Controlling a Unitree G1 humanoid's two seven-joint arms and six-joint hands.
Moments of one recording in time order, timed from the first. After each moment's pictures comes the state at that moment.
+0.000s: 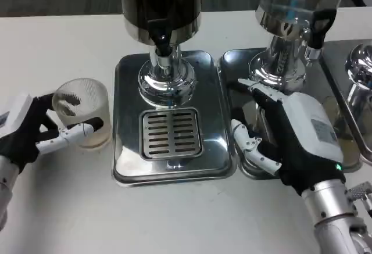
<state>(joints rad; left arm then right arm) -0.53 0.60 -0.22 1.25 0.44 -0.67 0.29 0.04 -0.22 0.25 -0.12 -0.70 -0.05 -0.16</state>
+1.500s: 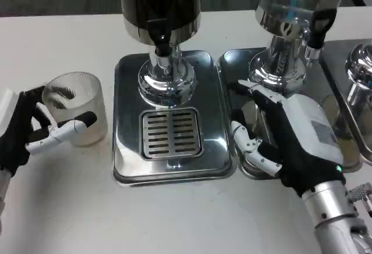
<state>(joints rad) -0.45 0.61 -0.17 1.21 0.44 -0.82 0.43 0.04 -0.21 0.25 -0.13 -0.68 -0.05 -0.15</state>
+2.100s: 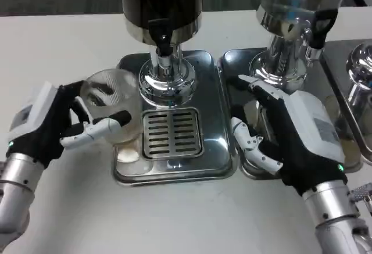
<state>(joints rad) -0.49 0.54 -0.22 1.17 0.47 -0.85 0.38 0.06 -0.21 0.25 -0.17 -0.68 -0.05 -0.15</state>
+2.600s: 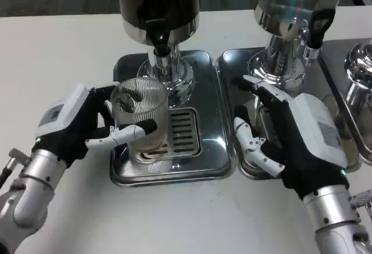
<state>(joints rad) -0.53 0.50 -0.26 1.17 0.52 -0.85 0.35 0.09 -0.17 0.25 -0.21 -0.69 -0.04 -0.16</state>
